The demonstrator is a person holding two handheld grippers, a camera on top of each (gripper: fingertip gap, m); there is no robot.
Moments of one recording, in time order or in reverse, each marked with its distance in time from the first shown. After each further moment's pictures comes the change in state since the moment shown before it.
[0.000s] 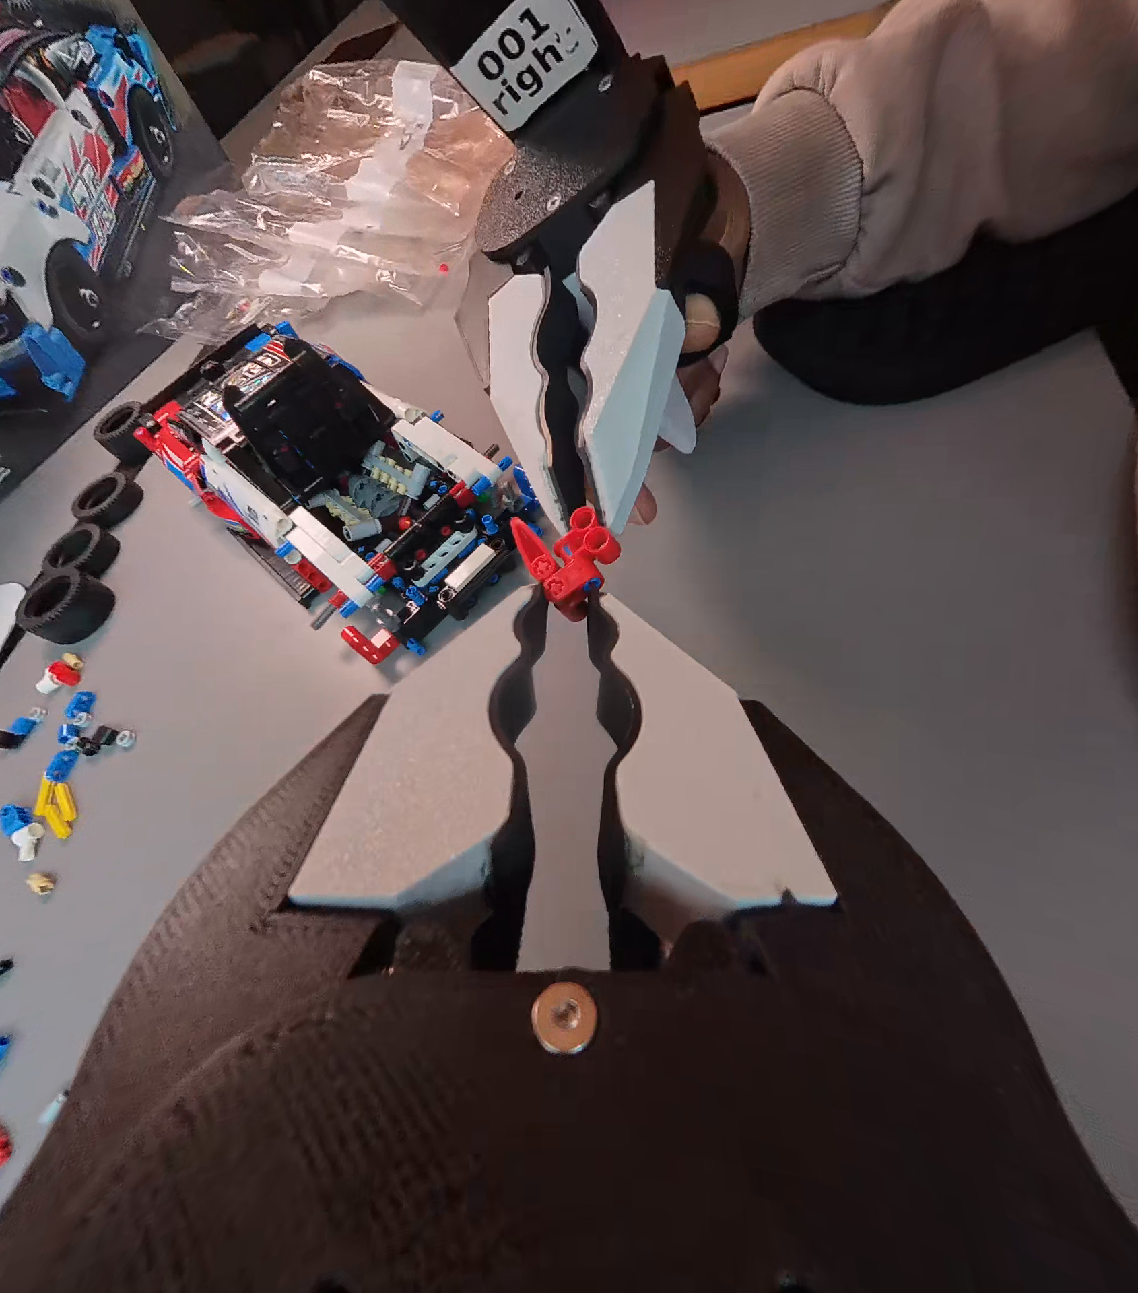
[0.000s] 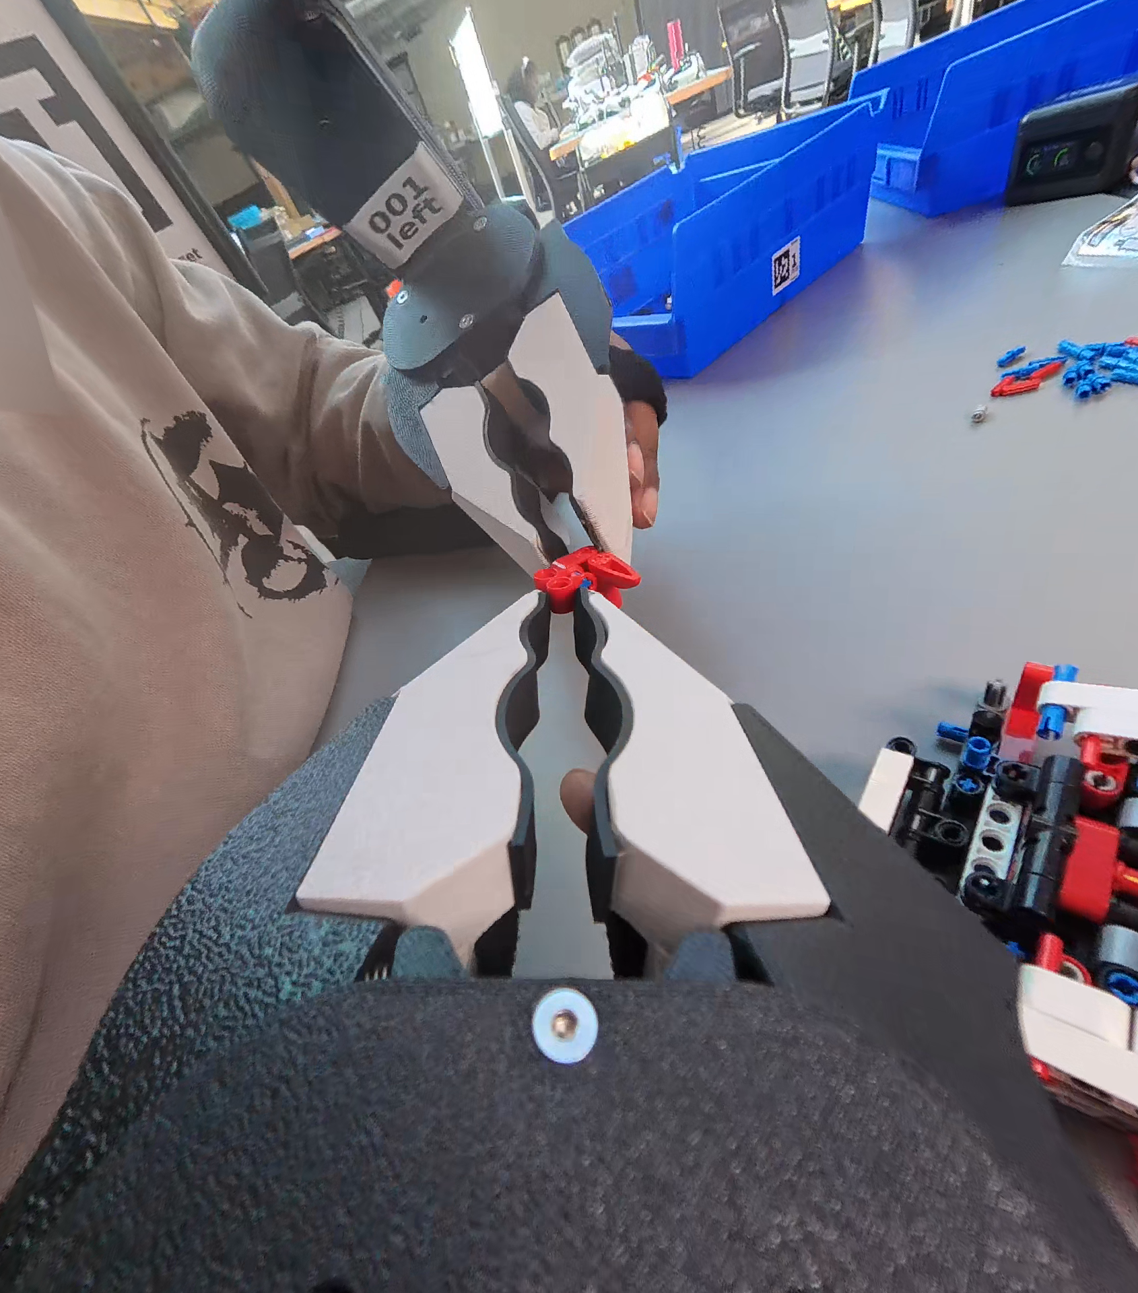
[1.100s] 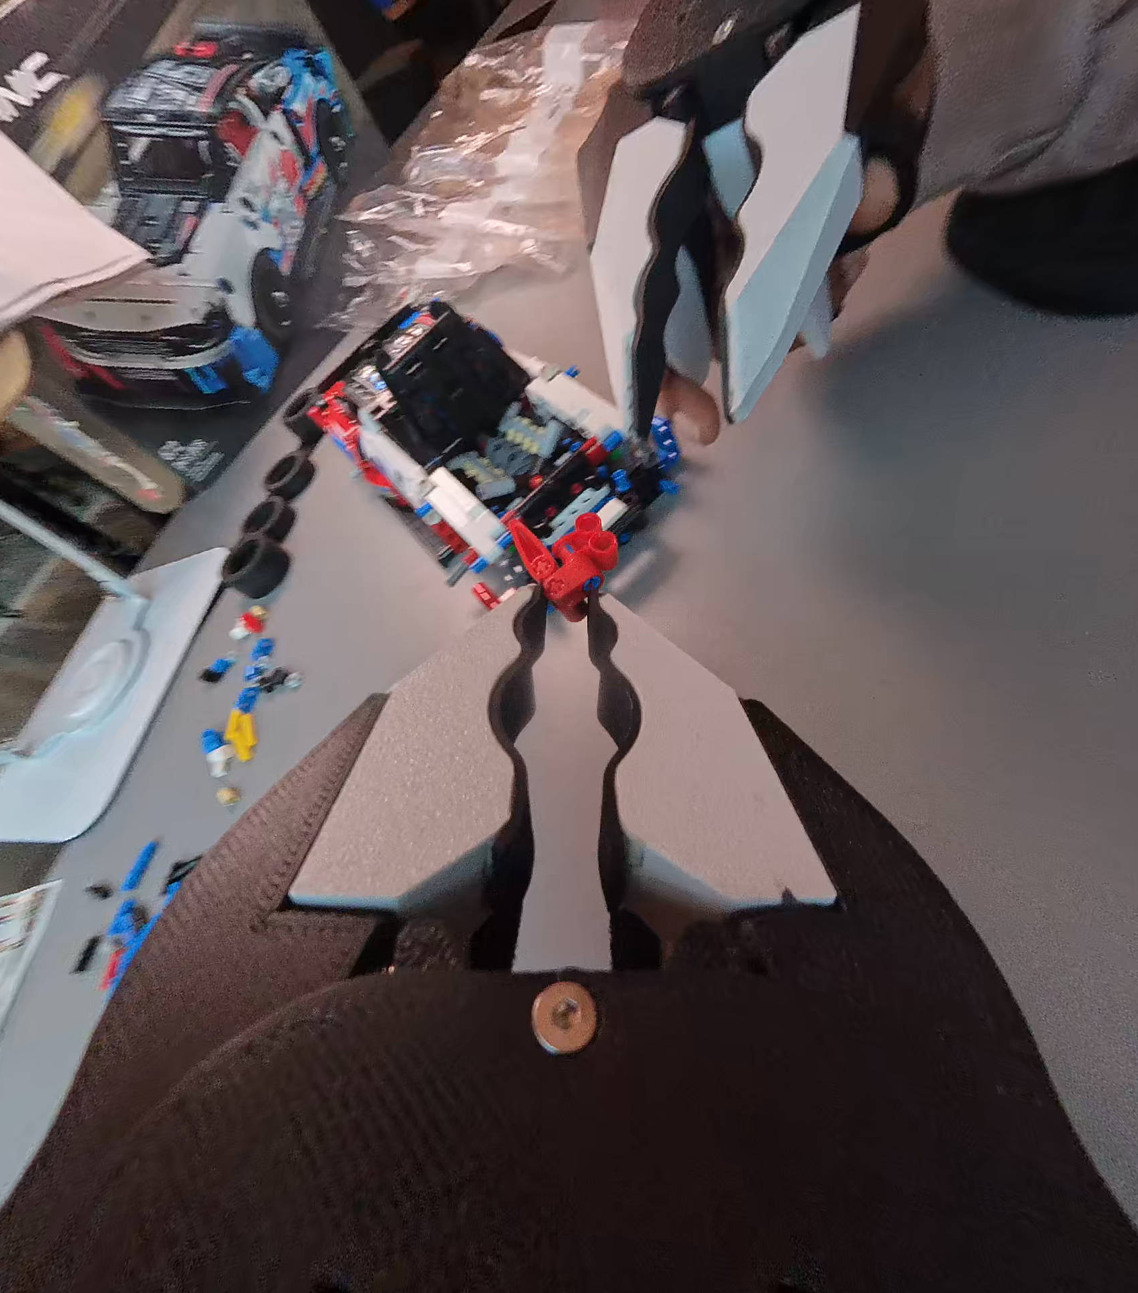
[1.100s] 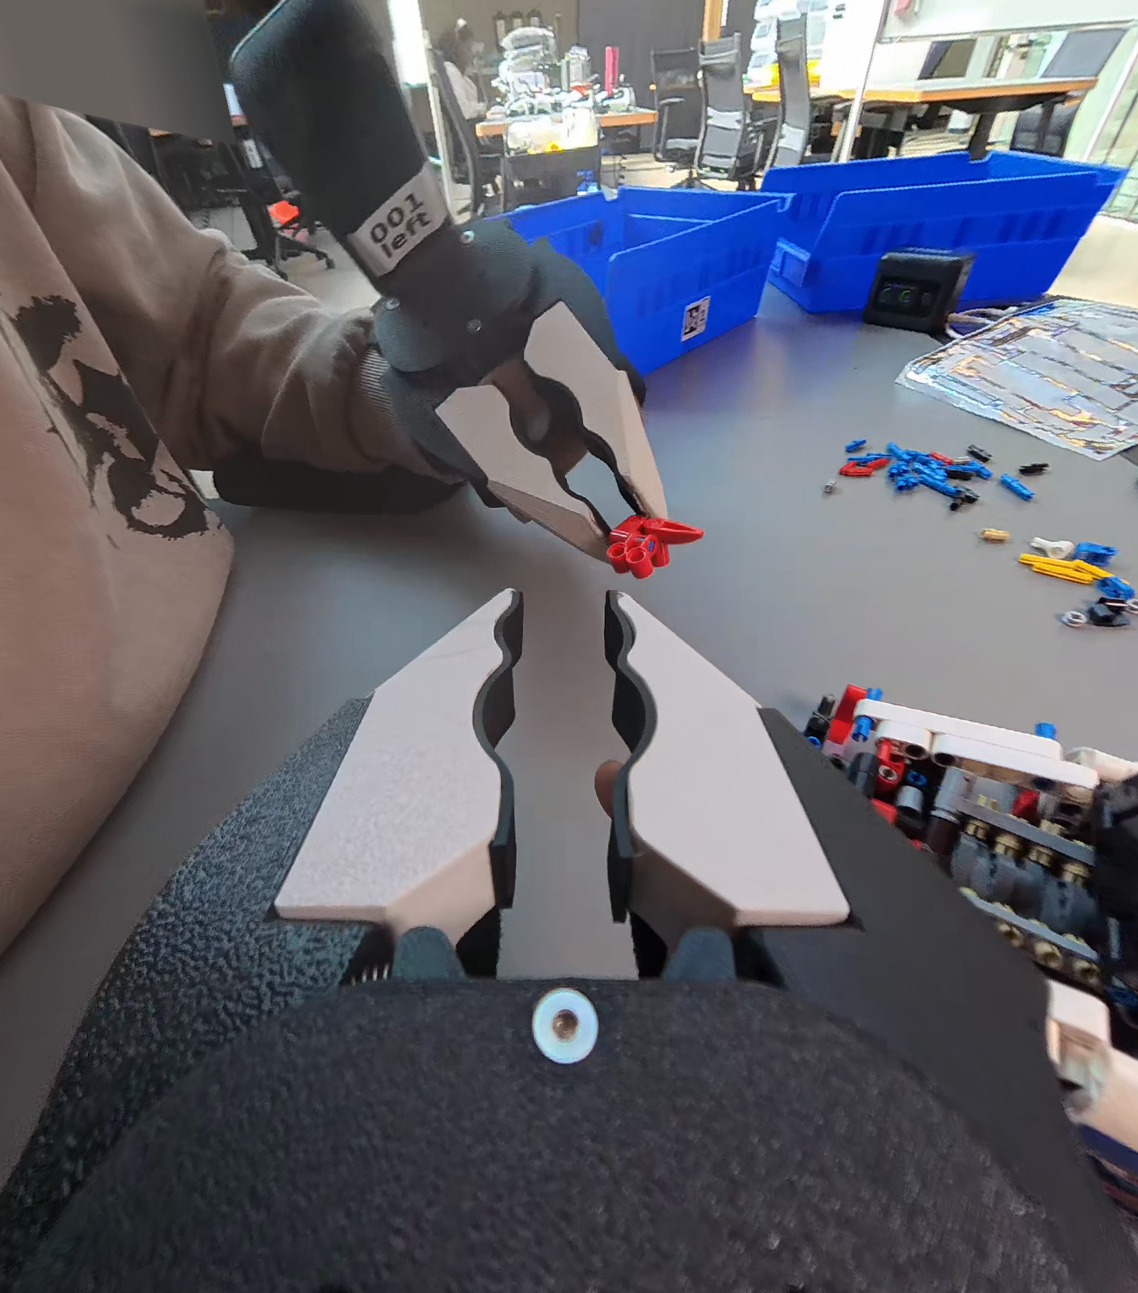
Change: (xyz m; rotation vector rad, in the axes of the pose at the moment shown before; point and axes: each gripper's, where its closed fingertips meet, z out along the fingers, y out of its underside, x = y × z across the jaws) left arm -0.041 0.018 -0.001 -0.032 -0.248 0.106; right arm 0.015 -0.007 -0.017 -0.006 0.151 -0.253
